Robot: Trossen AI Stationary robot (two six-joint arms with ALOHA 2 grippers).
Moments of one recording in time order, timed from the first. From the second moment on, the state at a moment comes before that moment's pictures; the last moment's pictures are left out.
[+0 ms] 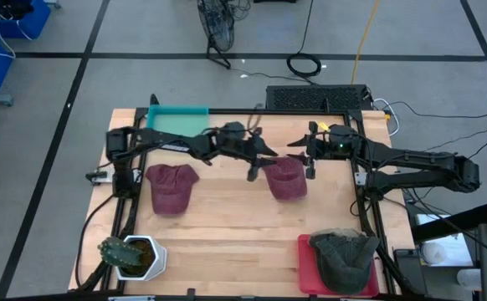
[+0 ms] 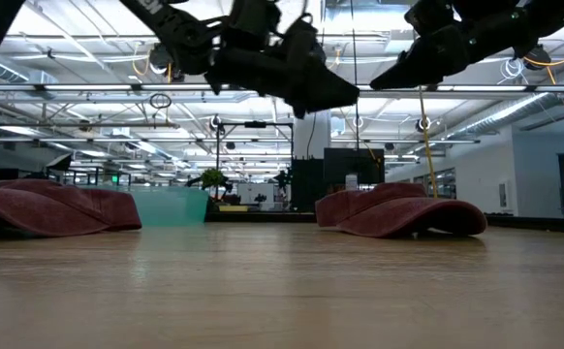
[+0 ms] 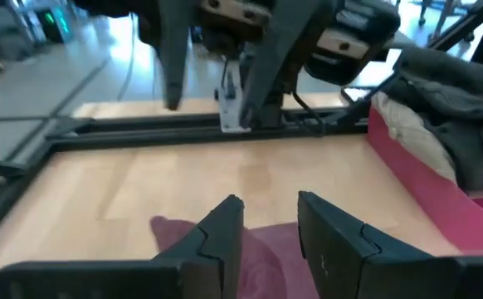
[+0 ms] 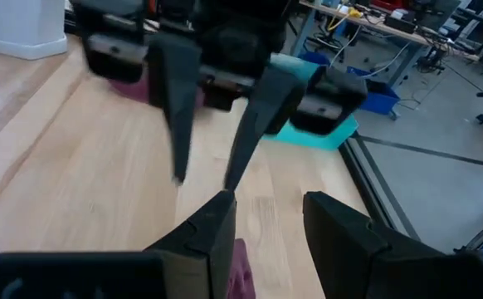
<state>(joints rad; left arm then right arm) 0.22 1.88 1.20 0.43 0.34 0.10 -0.31 0.92 0.58 0.02 -0.13 -0.33</state>
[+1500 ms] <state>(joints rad) 0.12 2.22 1.56 0.12 0.14 0.04 -0.30 0.63 0.58 -0.12 -0.03 0.05</state>
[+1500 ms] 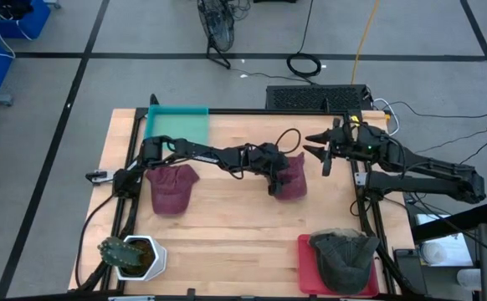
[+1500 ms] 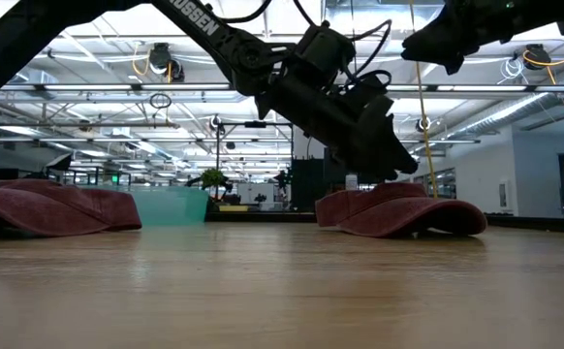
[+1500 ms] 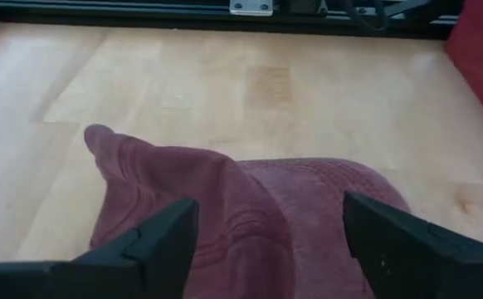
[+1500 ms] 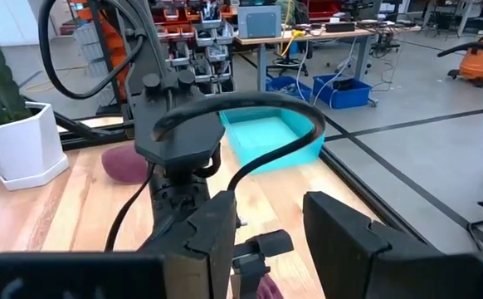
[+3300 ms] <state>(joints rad) 0.18 1.93 1.56 -0.39 0.13 0.13 -0.30 0.91 0.41 -0.08 -0.13 -0.10</state>
